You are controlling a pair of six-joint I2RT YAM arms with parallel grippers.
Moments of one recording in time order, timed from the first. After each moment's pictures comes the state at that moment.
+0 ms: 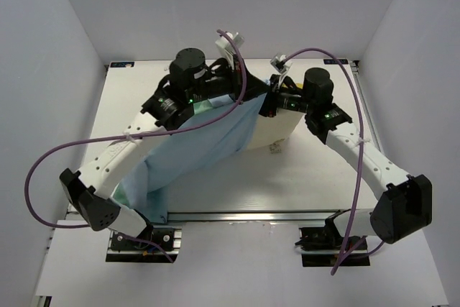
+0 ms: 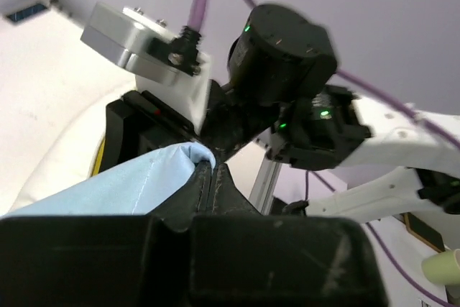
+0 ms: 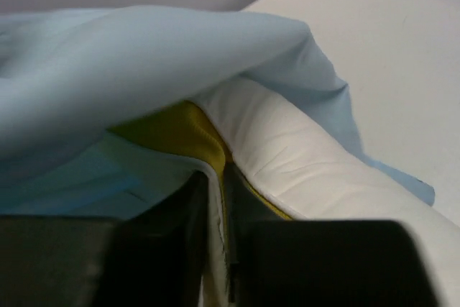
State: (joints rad) left arm -0.74 1.46 1.66 -0.19 0.48 -0.43; right arm 0.46 1.32 1.14 0.09 -0.77 0.30
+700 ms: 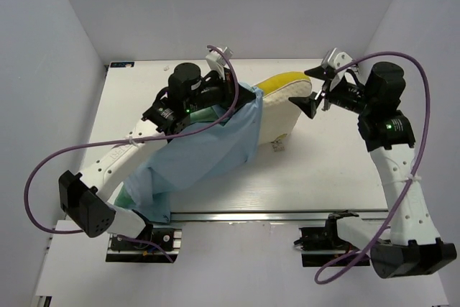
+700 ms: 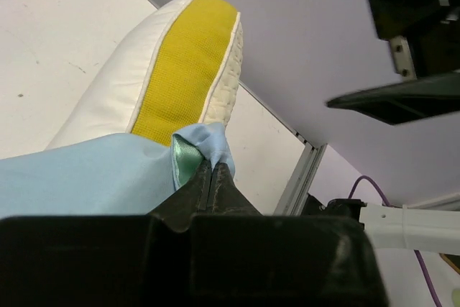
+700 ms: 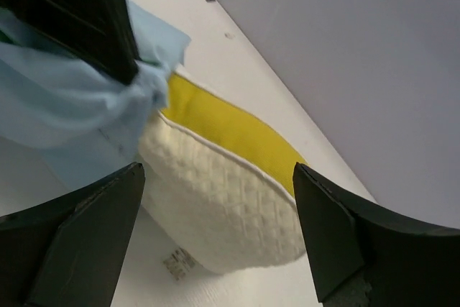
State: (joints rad) left arm -0.68 1.41 1.38 -0.08 0.40 -0.44; right arm 0.15 1.07 1.32 -0.38 -0.85 -0.39
